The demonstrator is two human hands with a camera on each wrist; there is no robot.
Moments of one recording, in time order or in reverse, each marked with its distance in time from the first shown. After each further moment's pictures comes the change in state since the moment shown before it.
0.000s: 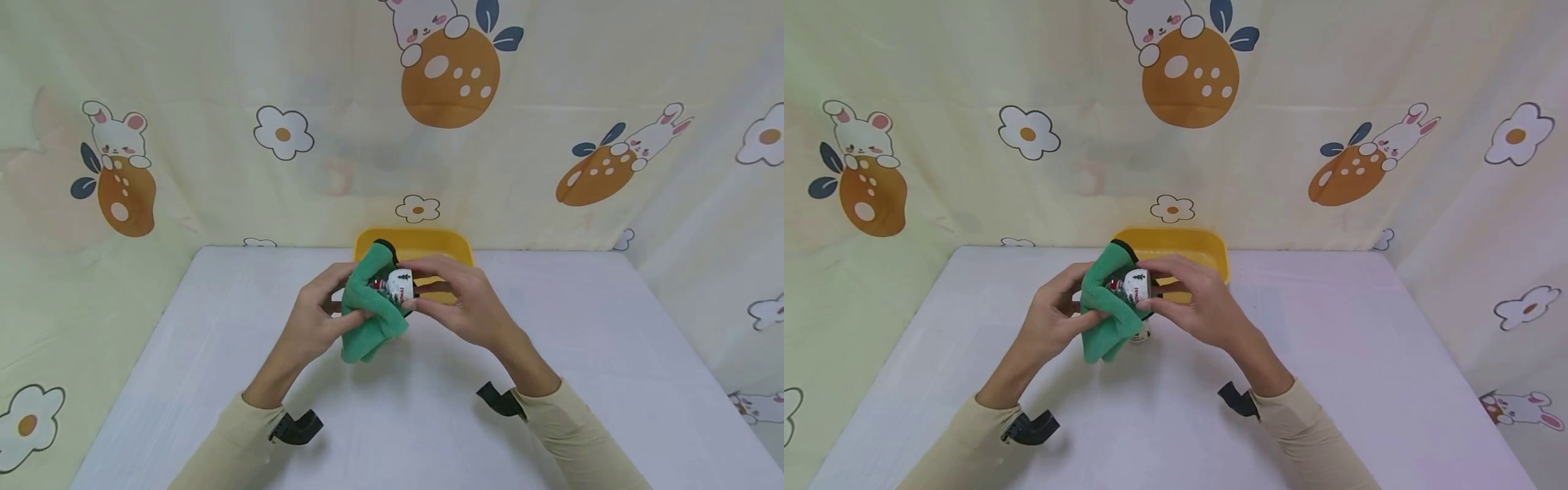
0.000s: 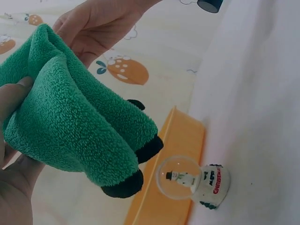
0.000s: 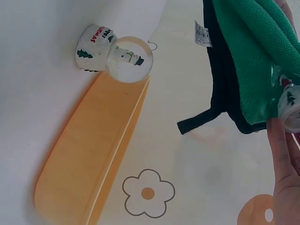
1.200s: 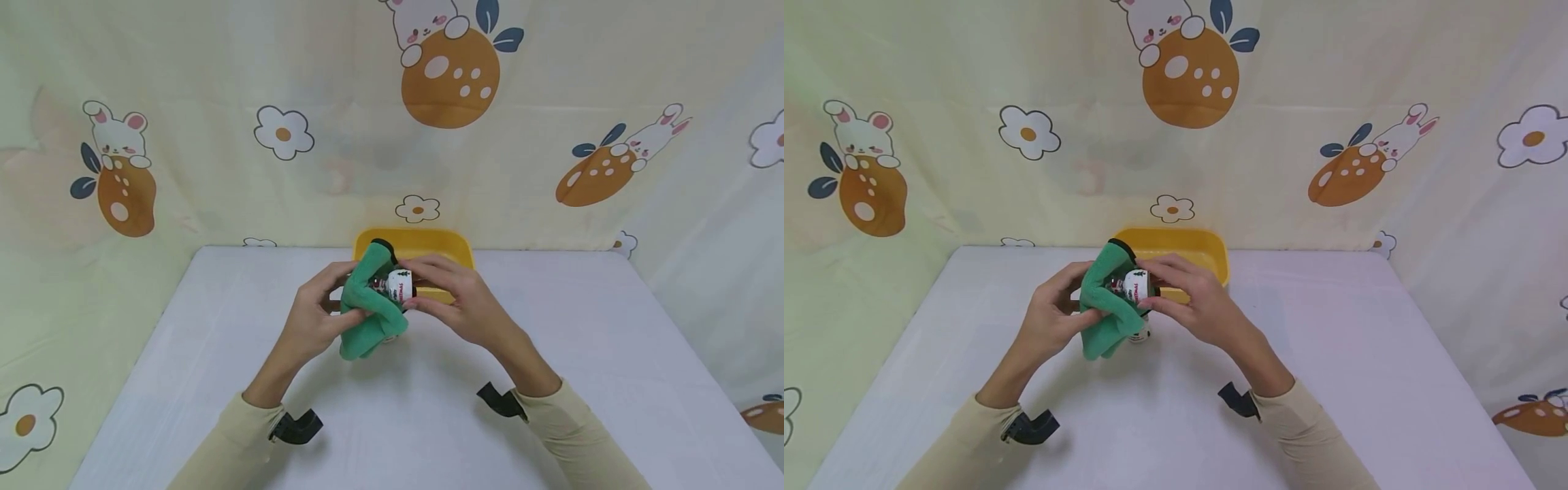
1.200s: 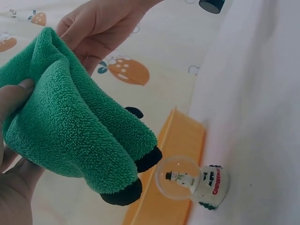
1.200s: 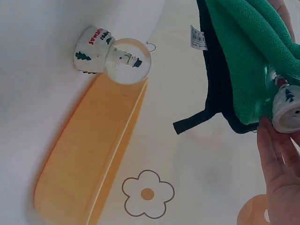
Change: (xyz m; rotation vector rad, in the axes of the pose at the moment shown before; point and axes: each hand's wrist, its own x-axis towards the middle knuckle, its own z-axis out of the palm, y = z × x) left_hand 0.001 -0.003 -0.001 0.002 0.034 0.025; right_hand 0.001 0.002 0.000 -0.060 -0.037 -0.015
